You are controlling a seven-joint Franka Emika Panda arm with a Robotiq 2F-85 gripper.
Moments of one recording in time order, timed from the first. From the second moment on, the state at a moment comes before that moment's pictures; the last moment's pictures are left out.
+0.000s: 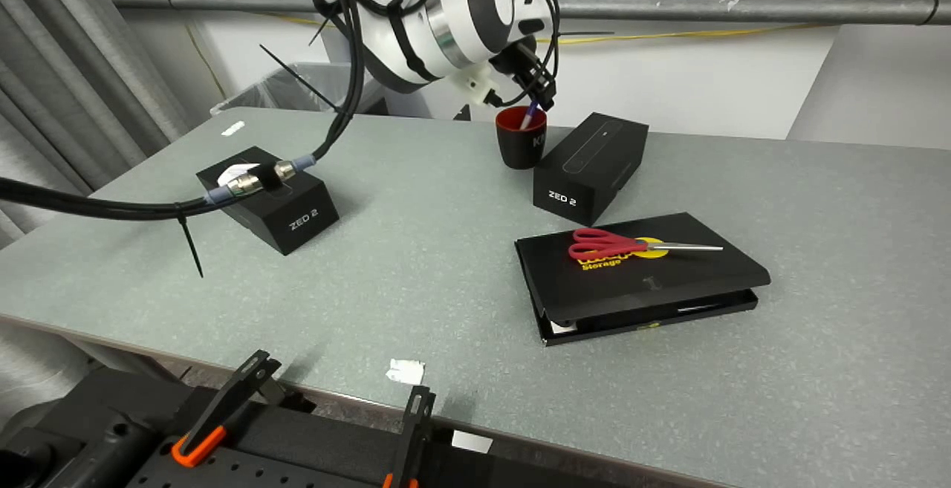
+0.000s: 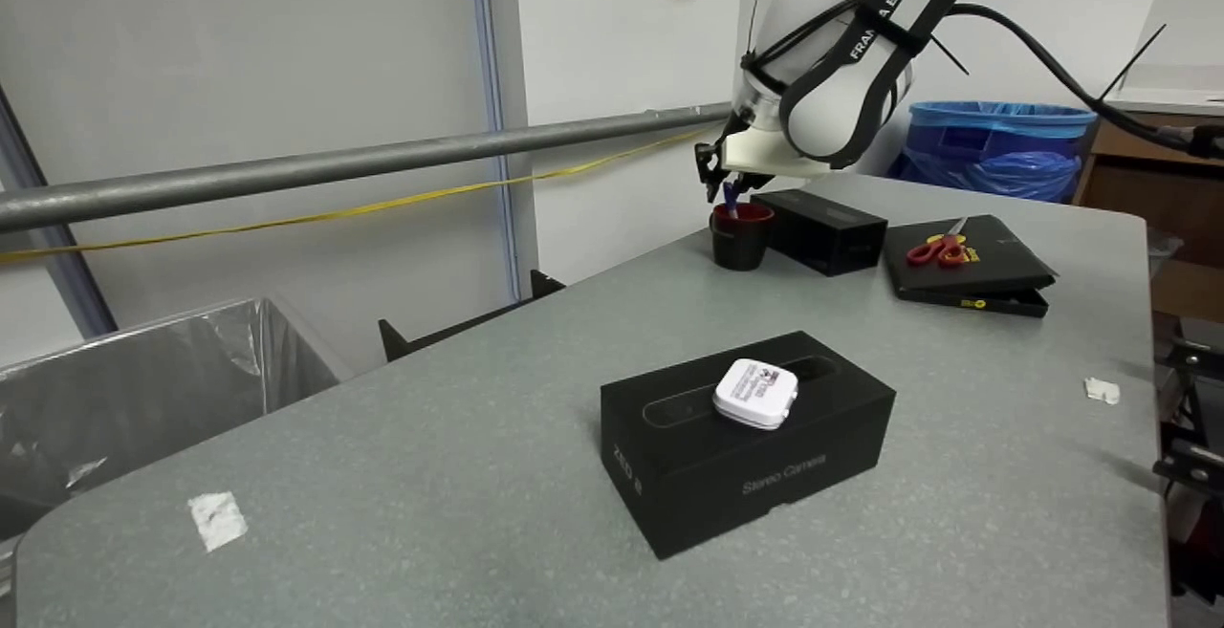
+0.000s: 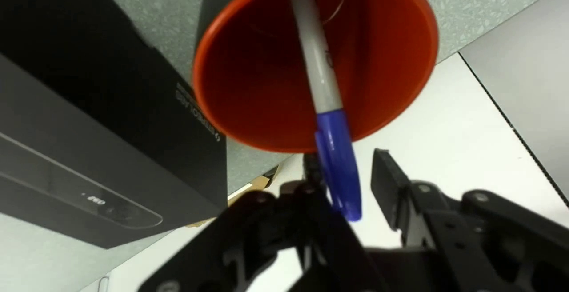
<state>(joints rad) 0.24 0.80 -0.45 -1.82 -0.10 3.11 0.92</state>
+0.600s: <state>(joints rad) 0.26 0.76 -0.47 -1.83 -0.01 3.12 0.83</state>
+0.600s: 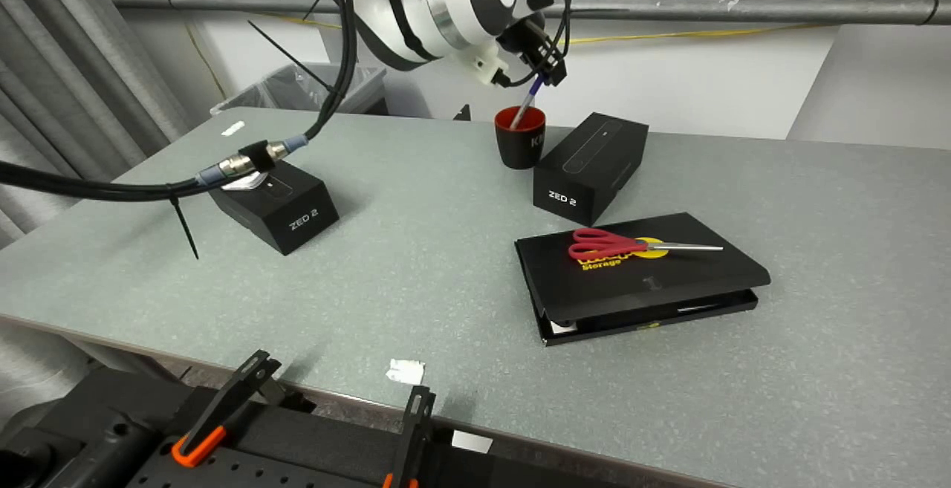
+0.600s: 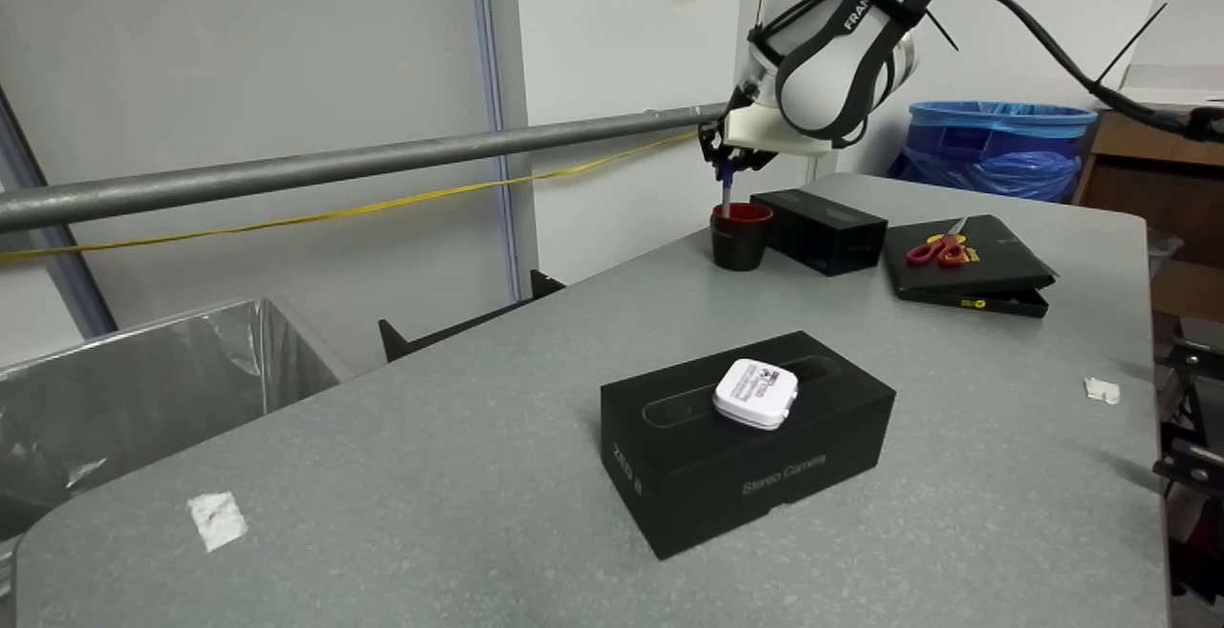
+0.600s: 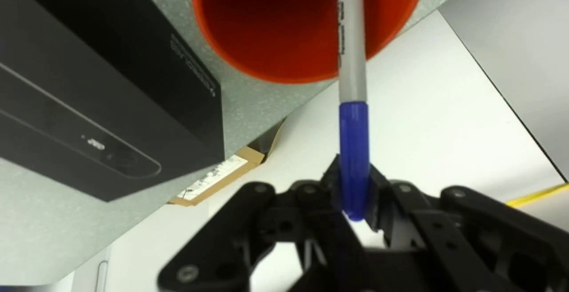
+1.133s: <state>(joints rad) 0.19 0.45 -0.28 -2.06 0.00 3.14 0.59</state>
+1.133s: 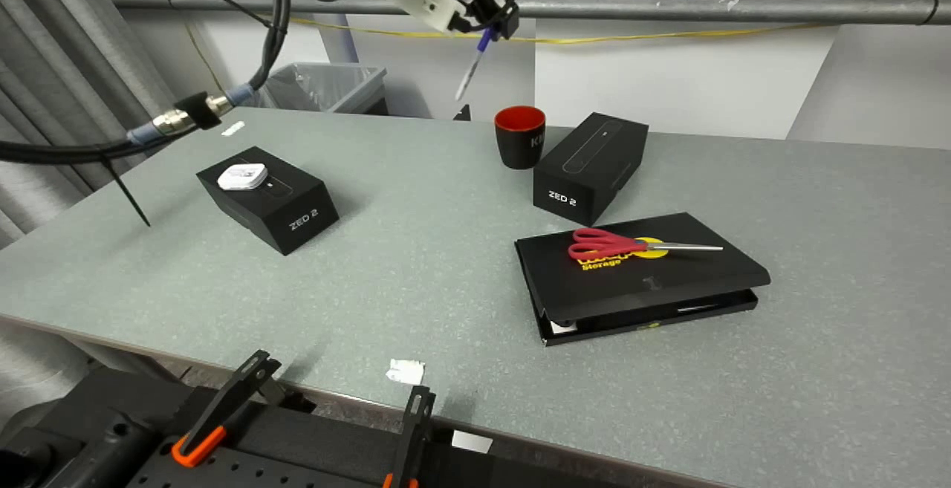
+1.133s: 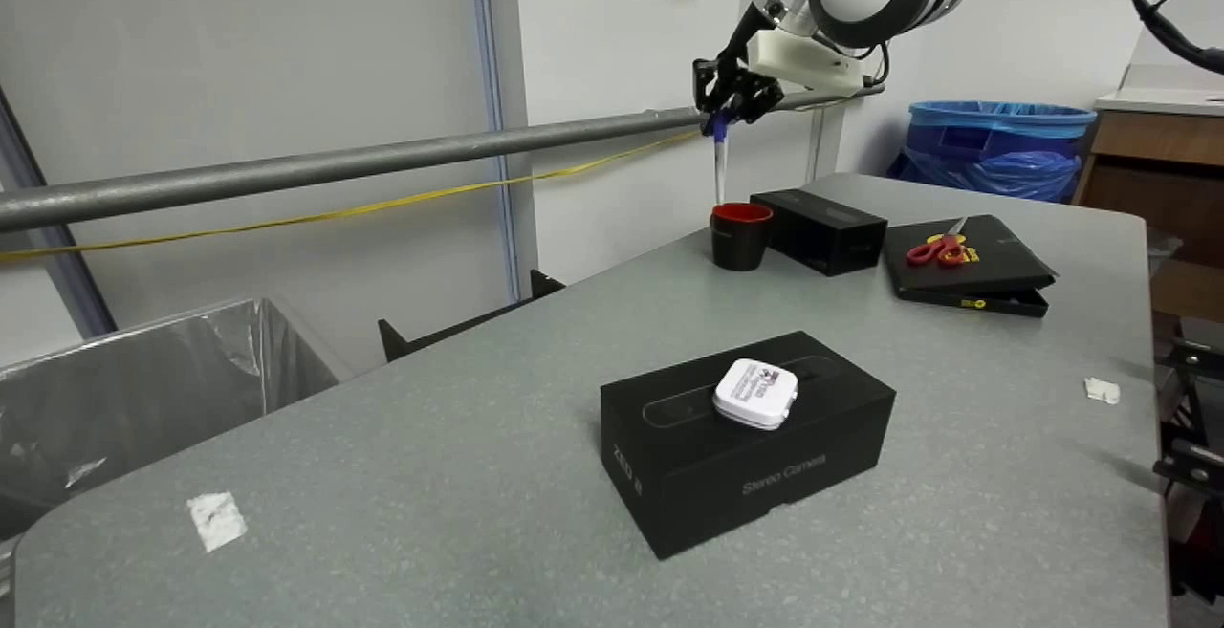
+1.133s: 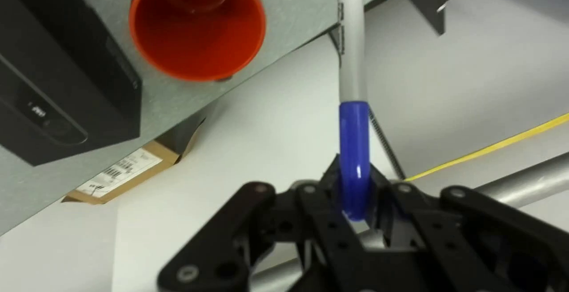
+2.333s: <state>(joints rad) 0.20 0.53 -0.19 -2.10 -0.09 2.71 0.44</state>
